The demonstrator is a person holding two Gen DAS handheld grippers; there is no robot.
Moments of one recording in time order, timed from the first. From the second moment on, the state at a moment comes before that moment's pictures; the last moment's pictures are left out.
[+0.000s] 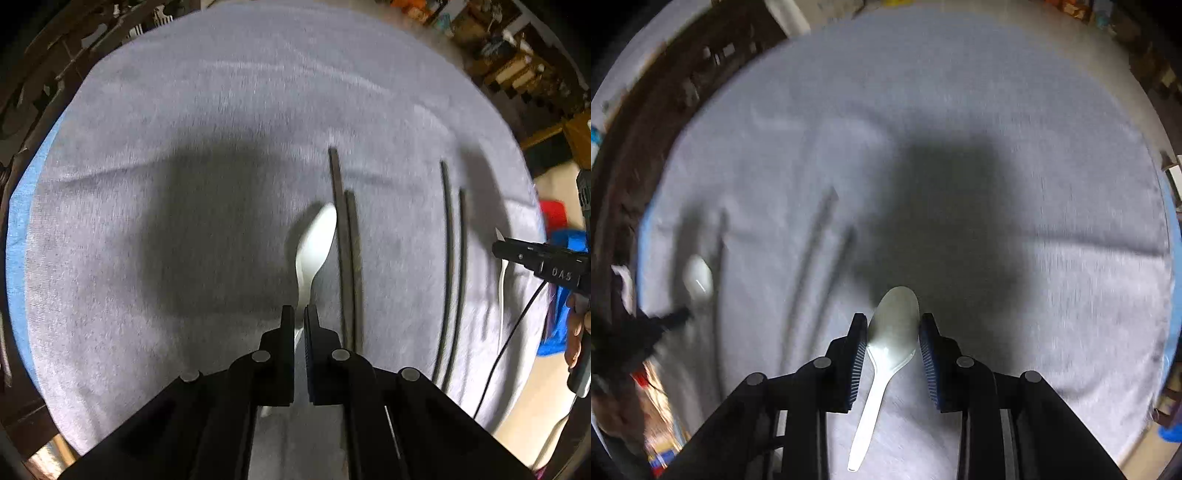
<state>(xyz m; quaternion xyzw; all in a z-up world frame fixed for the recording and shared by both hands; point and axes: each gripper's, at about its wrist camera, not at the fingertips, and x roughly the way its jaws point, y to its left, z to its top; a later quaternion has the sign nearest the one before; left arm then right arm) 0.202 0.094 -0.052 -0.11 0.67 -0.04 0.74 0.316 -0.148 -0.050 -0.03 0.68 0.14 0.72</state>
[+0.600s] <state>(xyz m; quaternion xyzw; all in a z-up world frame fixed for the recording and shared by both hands) 0.269 0.063 -0.058 -0.03 0.70 -0.02 0.71 0.299 -0.131 -0.061 -0.09 0.71 0.14 0.68</state>
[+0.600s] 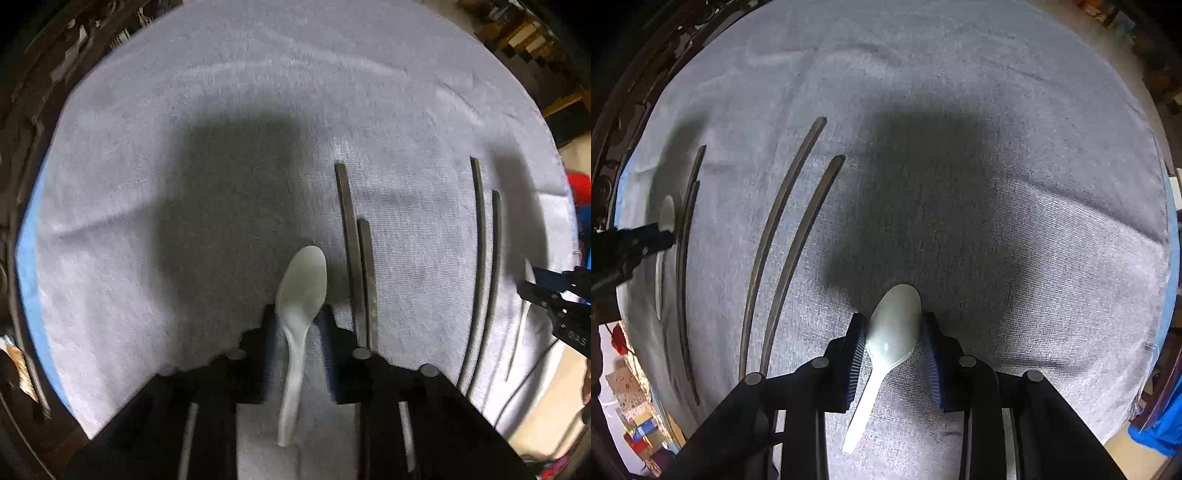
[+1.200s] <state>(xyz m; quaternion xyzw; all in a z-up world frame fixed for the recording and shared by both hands) 0.244 0.109 -0.039 -0.12 0.66 -0.02 0.74 0.267 -0.159 -0.049 -0.01 0.68 0.17 0.71</state>
